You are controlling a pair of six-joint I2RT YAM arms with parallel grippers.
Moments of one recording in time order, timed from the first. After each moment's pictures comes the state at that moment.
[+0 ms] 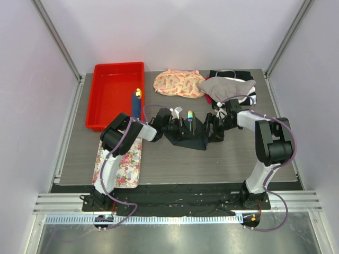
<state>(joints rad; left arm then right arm) -0.63 2.21 1.12 0.59 0.71 -1.03 0.11 1.79 1.01 -0.45 -0.69 0.40</state>
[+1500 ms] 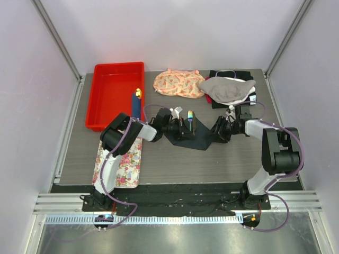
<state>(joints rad) -0.63 2.21 1.12 0.59 0.71 -1.02 0.02 1.64 0.82 -0.26 -0.66 0.51</state>
